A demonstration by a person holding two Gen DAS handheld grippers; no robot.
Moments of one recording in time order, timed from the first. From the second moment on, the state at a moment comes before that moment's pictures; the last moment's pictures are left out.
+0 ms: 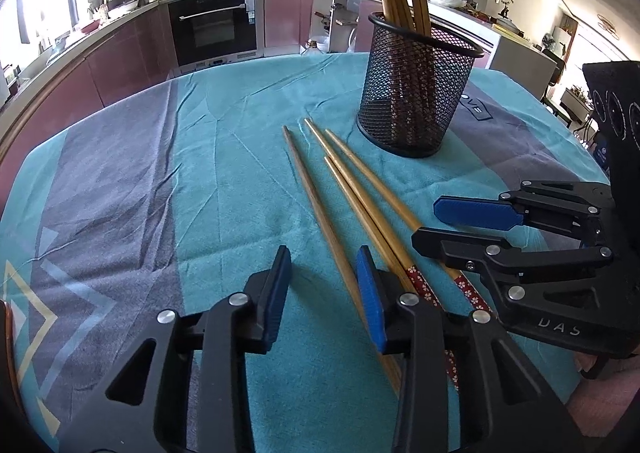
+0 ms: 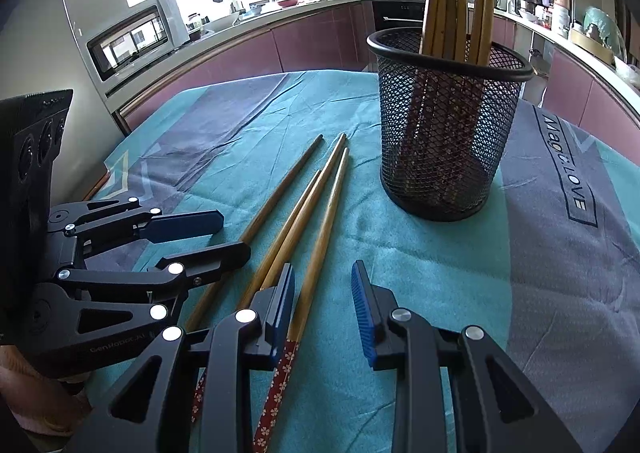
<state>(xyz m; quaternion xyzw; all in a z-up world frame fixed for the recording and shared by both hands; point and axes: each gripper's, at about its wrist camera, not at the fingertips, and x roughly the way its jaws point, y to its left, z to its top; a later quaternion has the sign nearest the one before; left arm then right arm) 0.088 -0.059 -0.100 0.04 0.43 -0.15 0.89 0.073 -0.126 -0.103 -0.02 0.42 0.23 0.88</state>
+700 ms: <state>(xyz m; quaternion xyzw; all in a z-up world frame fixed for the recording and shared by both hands) 0.114 -0.064 -0.100 0.02 0.44 -0.14 0.89 0.097 -0.110 -0.104 -0.03 0.42 0.22 0.88</state>
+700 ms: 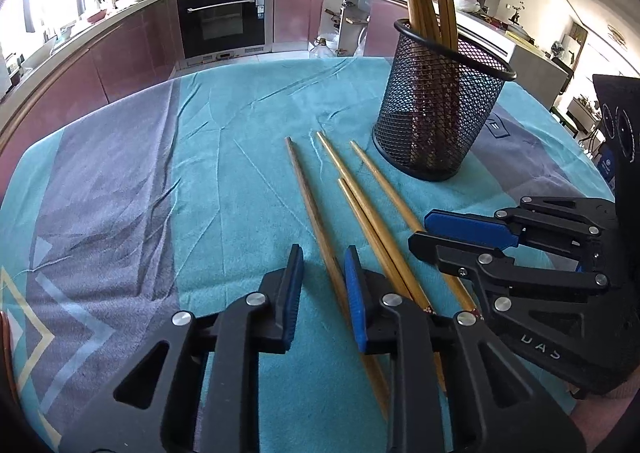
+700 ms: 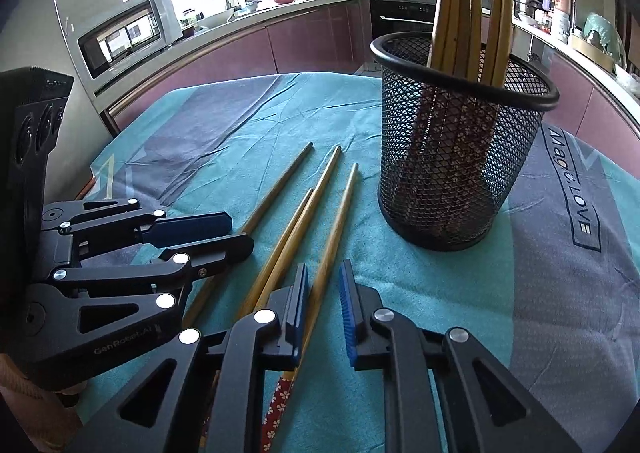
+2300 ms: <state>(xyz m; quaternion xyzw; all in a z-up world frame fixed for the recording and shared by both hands) 0.084 -0.045 -0.036 -0.03 0.38 -0.19 0.91 0.061 -0.171 -0.040 0.06 0.34 0.27 0.90</state>
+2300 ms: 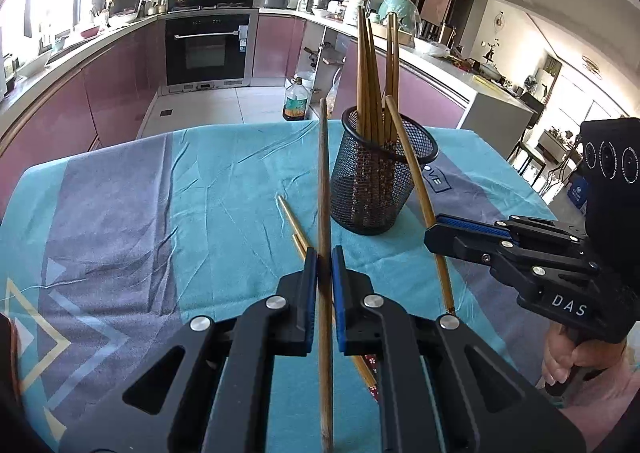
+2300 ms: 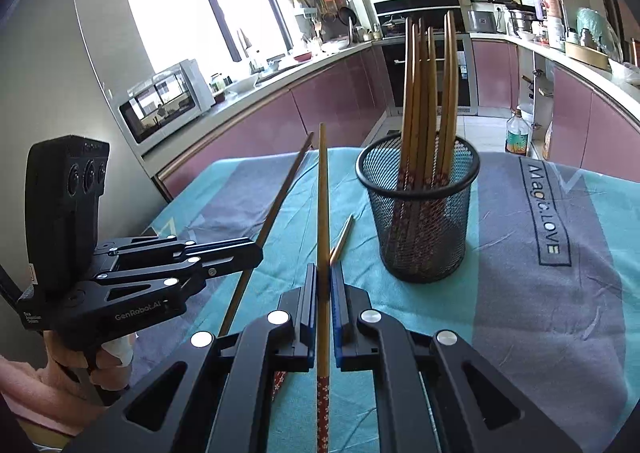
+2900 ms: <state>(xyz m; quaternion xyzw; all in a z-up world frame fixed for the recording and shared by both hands) 0.094 -0.053 0.028 -0.06 0.32 -0.25 0.91 0.071 -0.209 0.012 0.08 0.27 0.26 0.93</state>
